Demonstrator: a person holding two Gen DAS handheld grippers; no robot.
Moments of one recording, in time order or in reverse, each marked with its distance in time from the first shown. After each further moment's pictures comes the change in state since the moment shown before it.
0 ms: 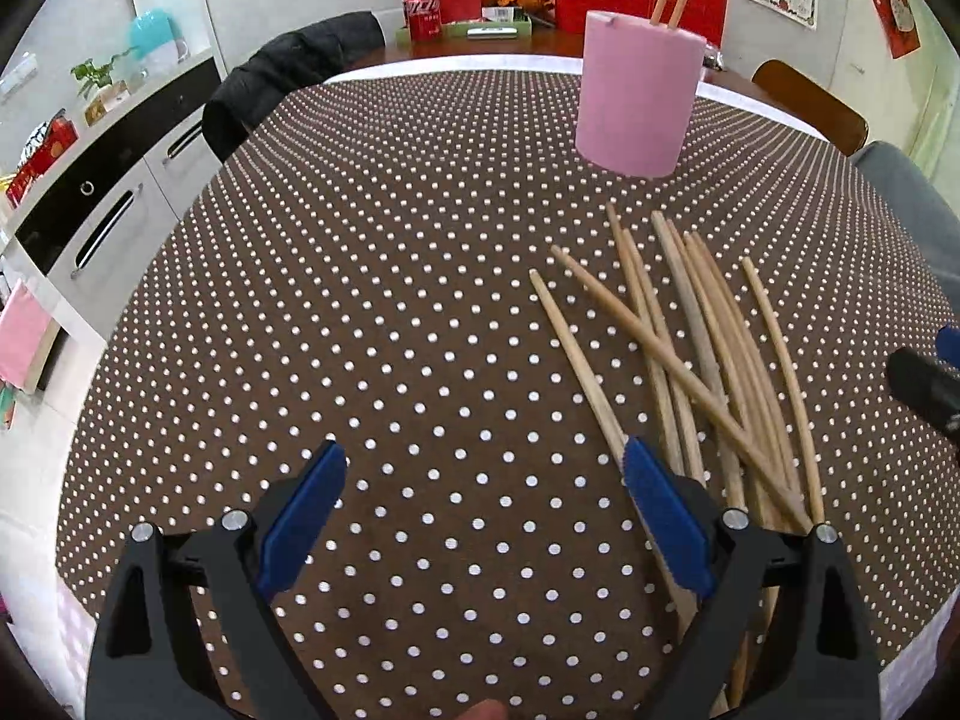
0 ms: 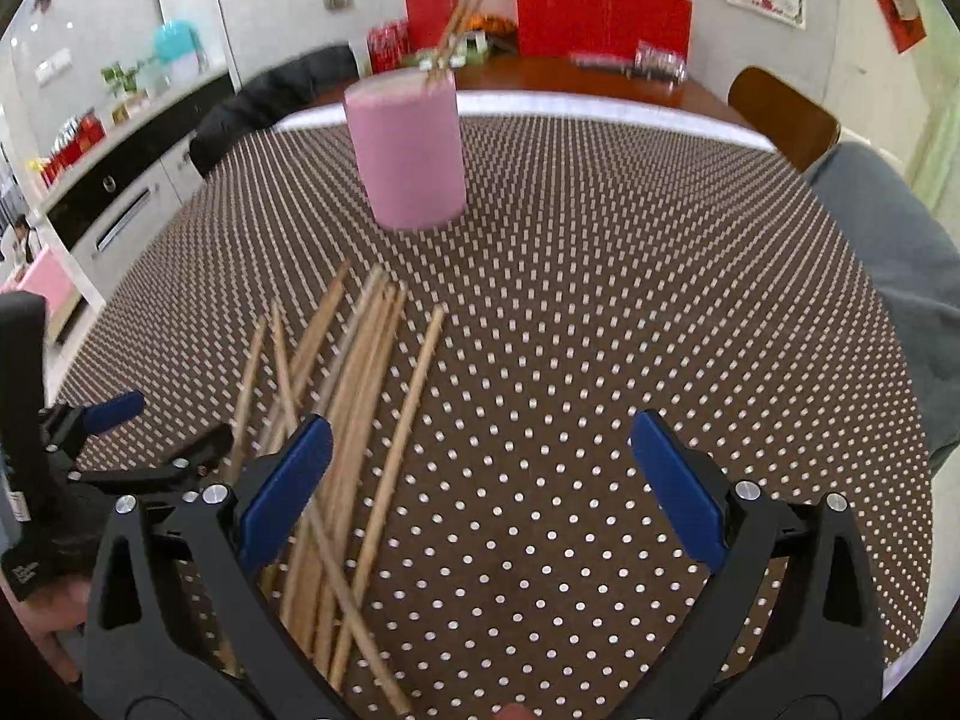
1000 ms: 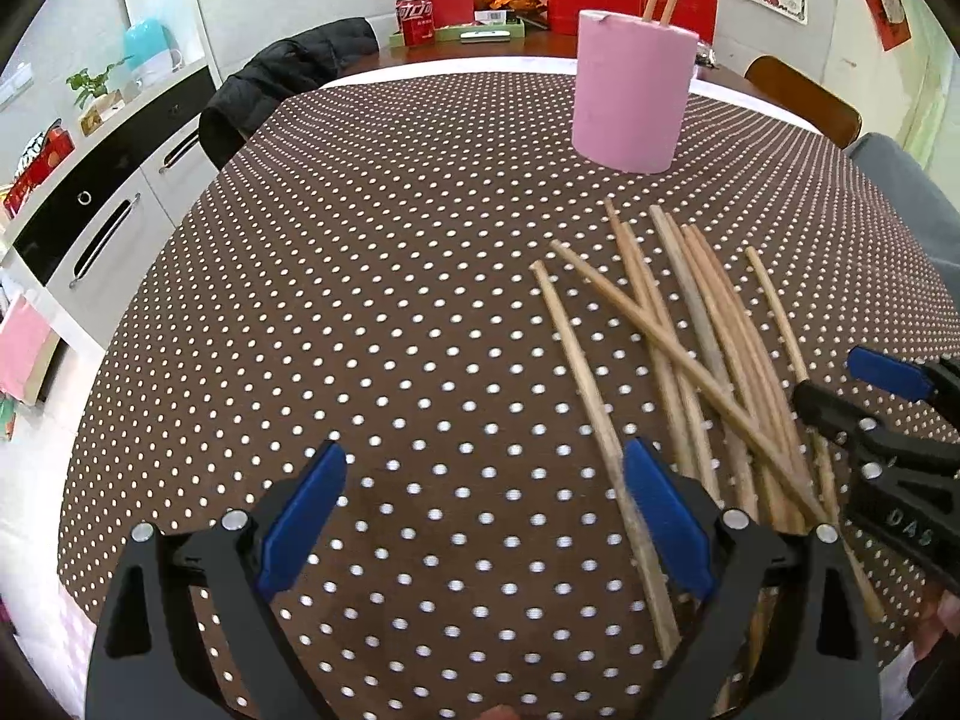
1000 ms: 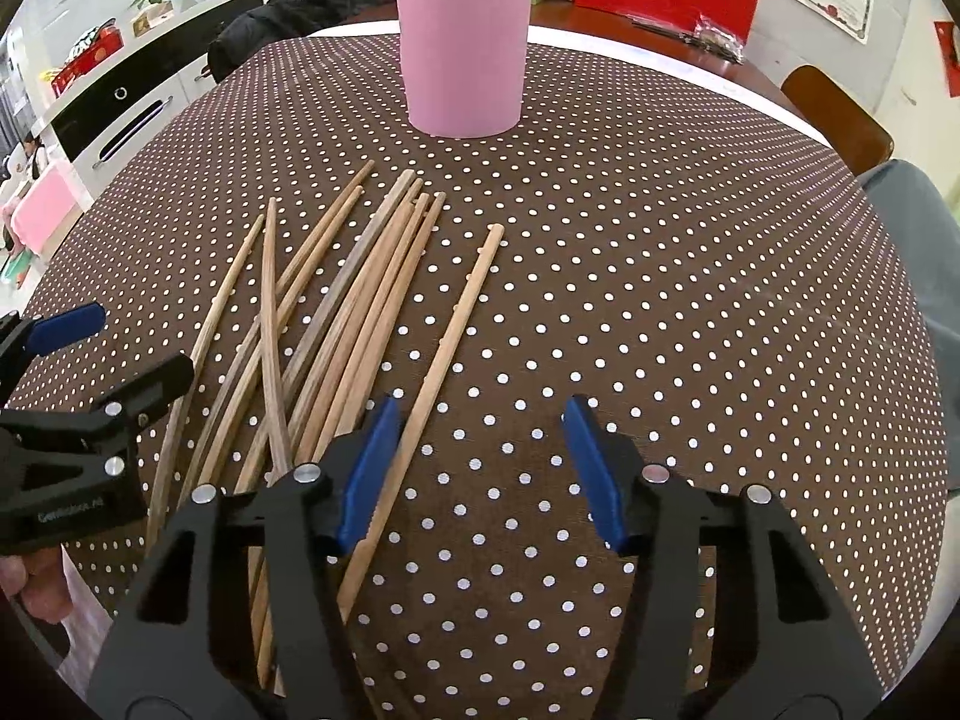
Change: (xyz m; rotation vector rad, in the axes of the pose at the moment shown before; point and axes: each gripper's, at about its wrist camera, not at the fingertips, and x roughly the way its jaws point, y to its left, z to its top) left arm 0.000 -0.002 -0.004 0.030 -0.008 0.001; right arm 0.035 0.028 -0.018 -0.142 0.092 0.010
